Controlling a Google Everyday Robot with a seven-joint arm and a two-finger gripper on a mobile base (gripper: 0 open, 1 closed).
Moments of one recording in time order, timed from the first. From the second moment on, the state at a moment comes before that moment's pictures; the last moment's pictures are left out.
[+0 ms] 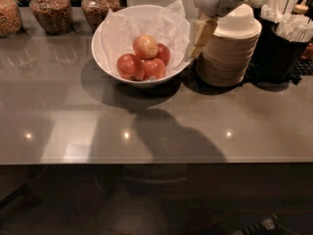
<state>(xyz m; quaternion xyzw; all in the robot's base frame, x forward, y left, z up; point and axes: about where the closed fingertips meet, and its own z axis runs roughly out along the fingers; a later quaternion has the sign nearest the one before) 0.608 -0.056 1.028 -0.78 0.46 -0.06 0.42</state>
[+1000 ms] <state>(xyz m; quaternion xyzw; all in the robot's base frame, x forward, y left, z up) 0.647 -0.003 1.002 -0.85 0.32 -0.08 0.40</state>
